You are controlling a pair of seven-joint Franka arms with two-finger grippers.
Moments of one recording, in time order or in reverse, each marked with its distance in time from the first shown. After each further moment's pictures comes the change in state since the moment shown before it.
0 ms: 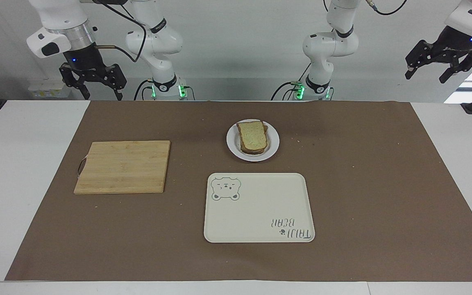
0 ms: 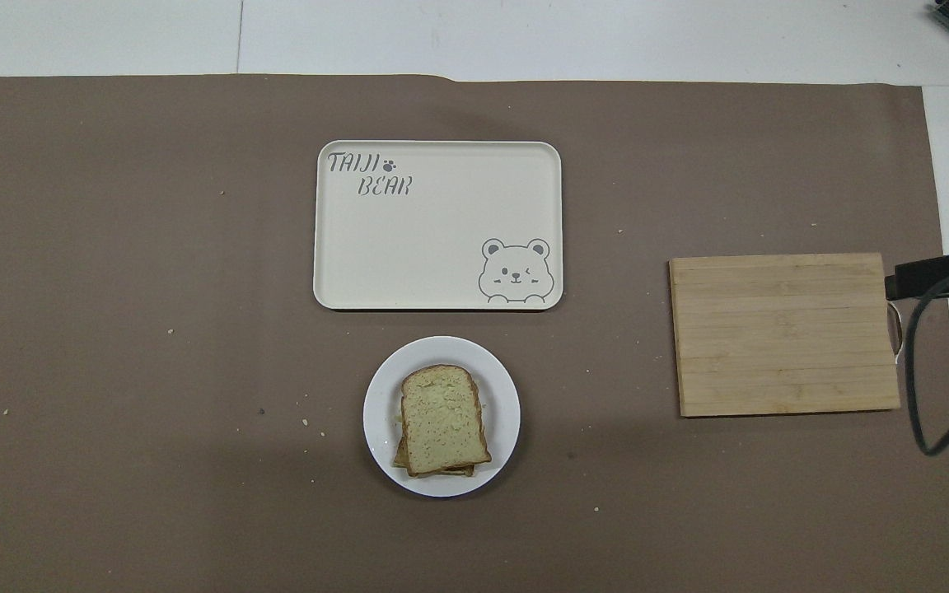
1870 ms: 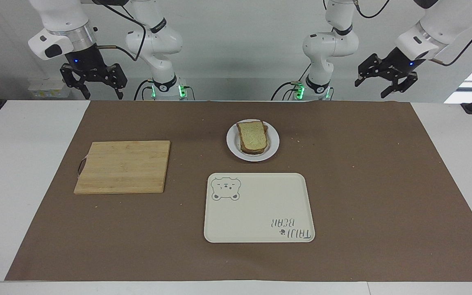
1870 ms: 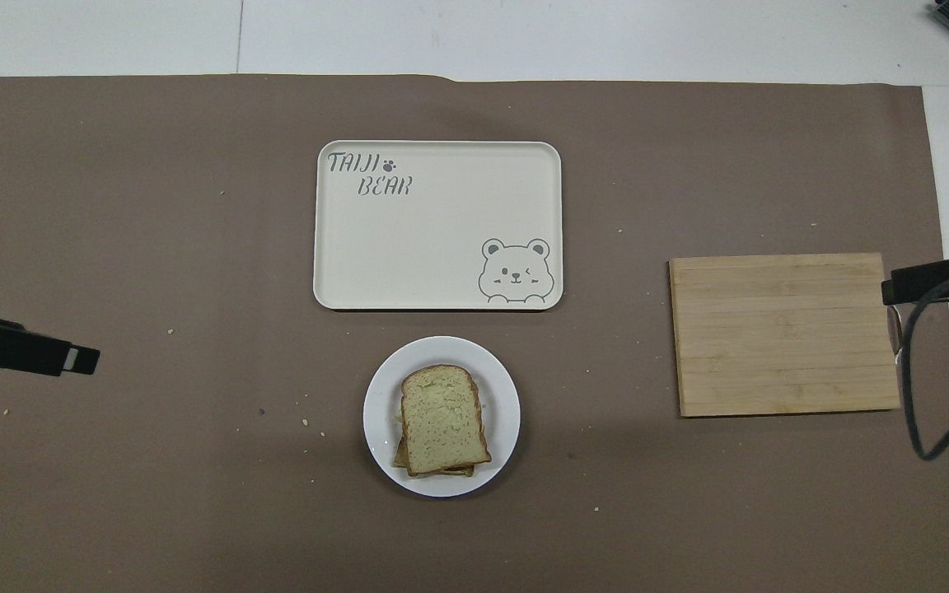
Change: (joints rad) left arm -0.016 -0.150 -0.064 -0.458 -0.329 0.175 -0.002; right arm 0.000 -0.005 0.003 -0.010 0.000 -0.003 -0.003
